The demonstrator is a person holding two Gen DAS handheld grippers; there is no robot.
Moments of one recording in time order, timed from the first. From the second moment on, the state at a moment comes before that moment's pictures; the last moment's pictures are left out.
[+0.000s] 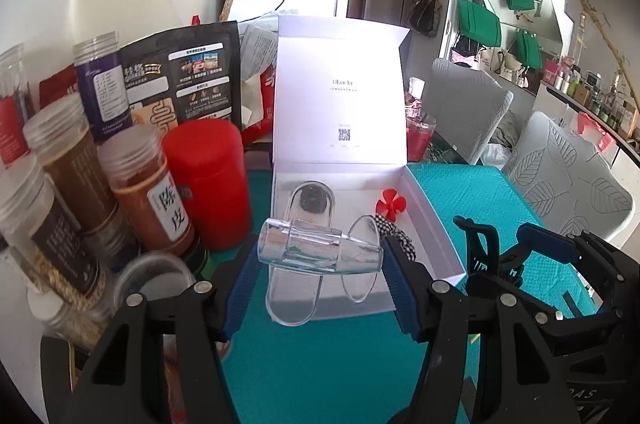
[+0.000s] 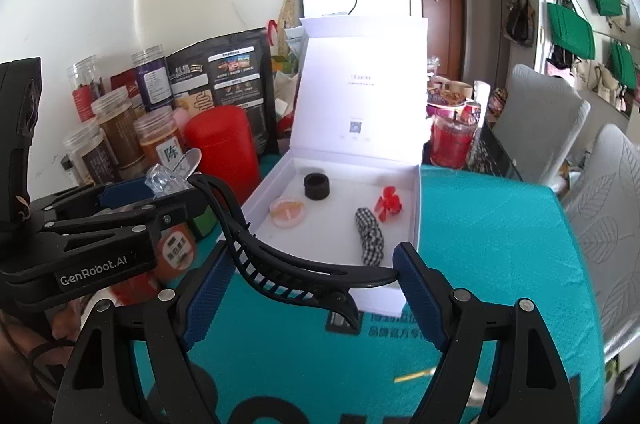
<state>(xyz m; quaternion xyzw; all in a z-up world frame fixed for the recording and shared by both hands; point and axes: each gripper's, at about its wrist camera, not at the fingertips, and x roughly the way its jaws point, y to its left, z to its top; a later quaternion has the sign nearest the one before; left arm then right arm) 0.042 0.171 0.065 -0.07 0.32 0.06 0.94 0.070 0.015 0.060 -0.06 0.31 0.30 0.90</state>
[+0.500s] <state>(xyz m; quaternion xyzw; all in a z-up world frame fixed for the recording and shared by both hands) 0.115 0.181 0.075 -0.06 0.31 0.06 0.95 0.145 0.028 0.067 -0.07 0.30 0.30 0.90</state>
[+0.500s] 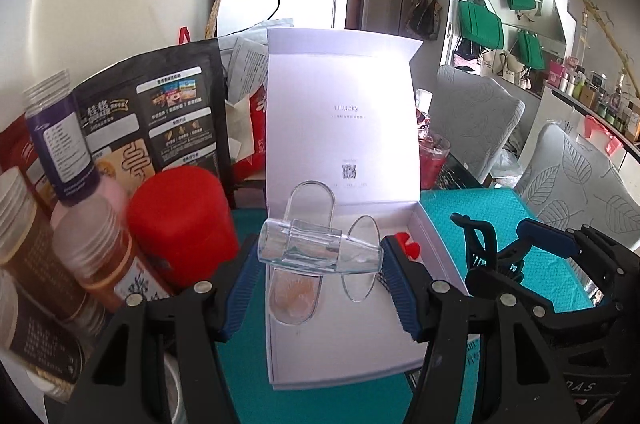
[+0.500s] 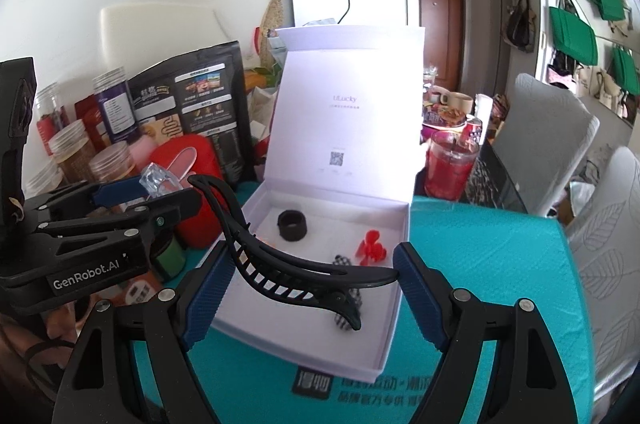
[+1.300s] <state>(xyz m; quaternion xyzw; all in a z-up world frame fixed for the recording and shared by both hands) 0.206 0.210 0.029 -0.08 0.35 0.09 0.93 0.247 0.059 0.034 -0.07 0.35 0.27 0.89</state>
